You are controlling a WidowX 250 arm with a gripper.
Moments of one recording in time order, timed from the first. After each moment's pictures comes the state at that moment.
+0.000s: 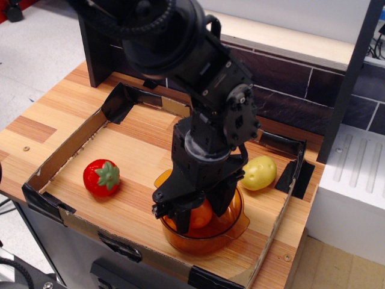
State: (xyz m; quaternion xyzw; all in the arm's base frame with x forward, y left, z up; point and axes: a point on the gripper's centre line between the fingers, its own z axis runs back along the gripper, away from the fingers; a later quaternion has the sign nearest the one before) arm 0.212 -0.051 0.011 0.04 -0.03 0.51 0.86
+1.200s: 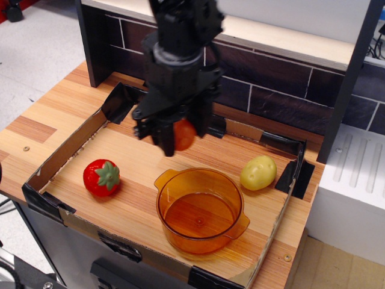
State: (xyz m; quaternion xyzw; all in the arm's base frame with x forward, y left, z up) arm 0.256 0.009 0.060 0.01 -0.04 0.58 0.81
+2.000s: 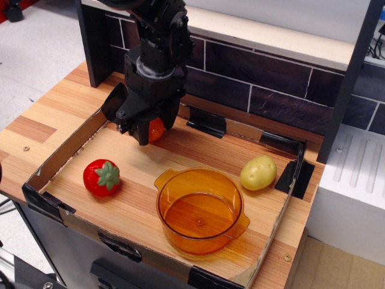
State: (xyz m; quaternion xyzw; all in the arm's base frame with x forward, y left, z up) arm 0.296 0.064 0.014 0.06 -0.10 0.61 0.78
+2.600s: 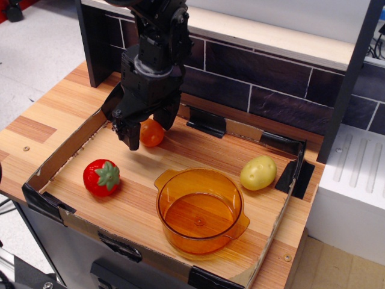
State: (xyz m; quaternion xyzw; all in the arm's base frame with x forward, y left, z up) arm 0.287 0.062 0.021 0.08 -0.08 0.62 0.78
